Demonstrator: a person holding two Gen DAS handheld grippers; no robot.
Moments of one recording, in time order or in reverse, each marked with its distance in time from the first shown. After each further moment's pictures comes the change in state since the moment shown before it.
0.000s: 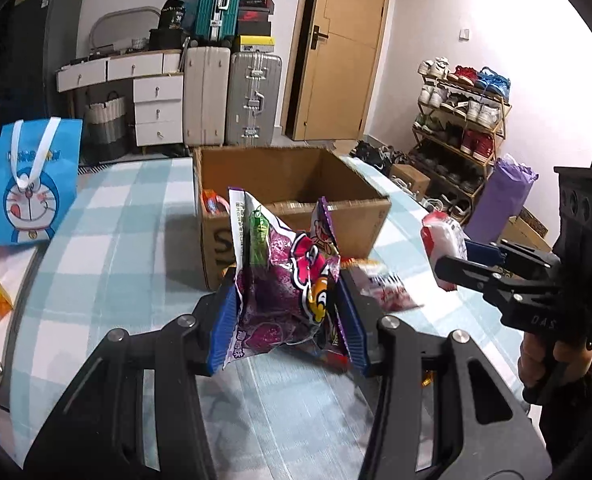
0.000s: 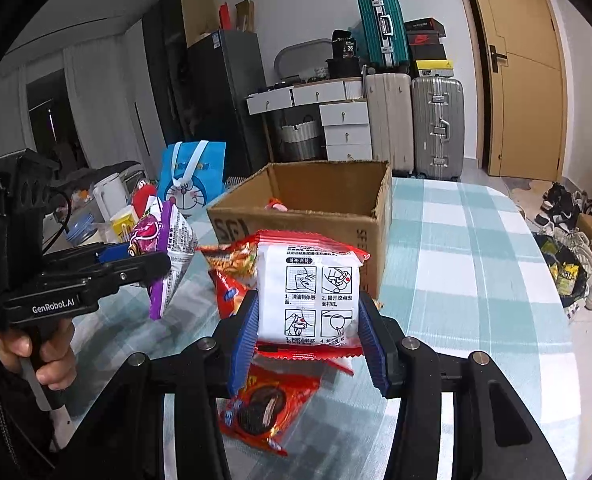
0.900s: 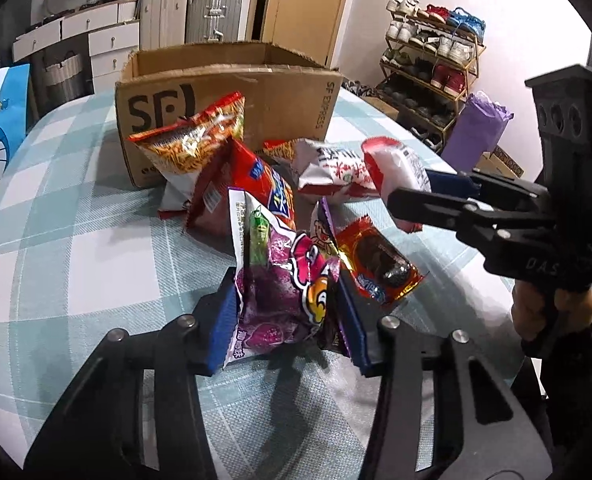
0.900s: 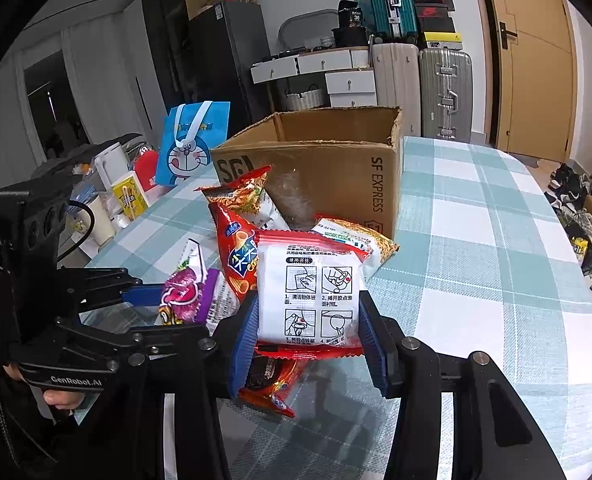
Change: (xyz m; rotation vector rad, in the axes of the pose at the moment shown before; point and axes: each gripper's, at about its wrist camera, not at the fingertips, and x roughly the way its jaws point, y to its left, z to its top) left arm 0.056 -0.037 -0.086 0.067 0.233 -0.124; right arm 0.020 0.004 -0.040 -0.009 0.114 0.019
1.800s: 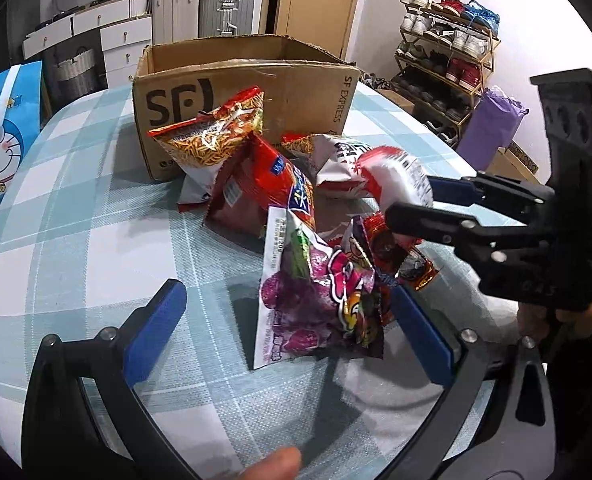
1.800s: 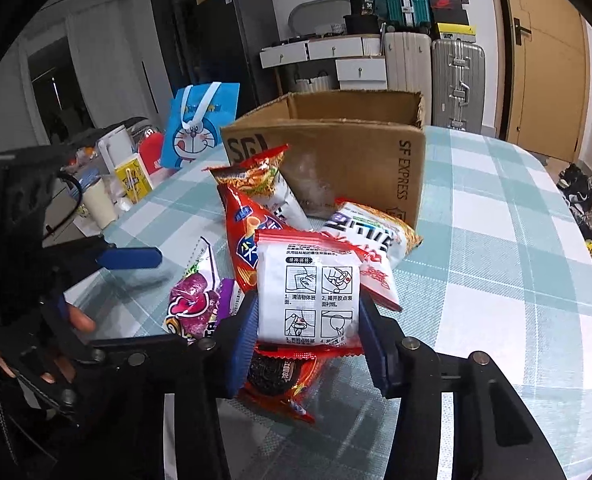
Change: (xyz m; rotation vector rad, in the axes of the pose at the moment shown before) left arm -0.007 0.006 -0.003 -0.012 0.040 0.060; right arm 0.017 0.011 -0.001 -0.031 0.052 0.018
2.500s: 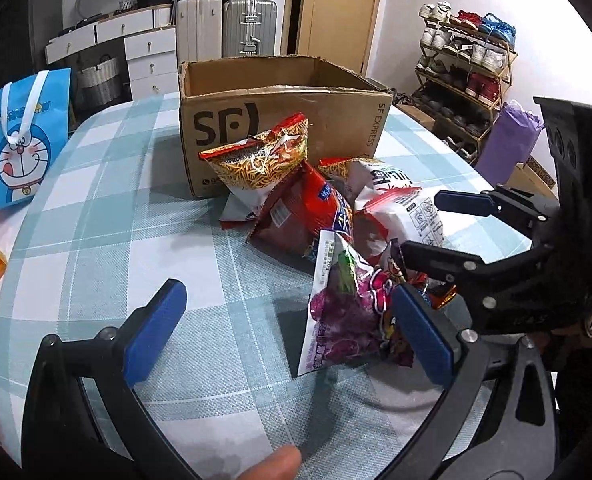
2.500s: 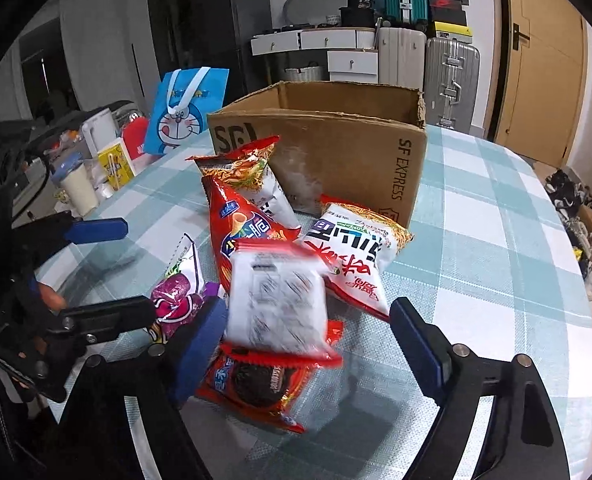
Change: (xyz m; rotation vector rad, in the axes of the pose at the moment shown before) left arm -0.016 0.018 0.006 -0.028 -0.053 0.070; right arm 0.013 0.008 0.009 -0.041 0.052 -0.087
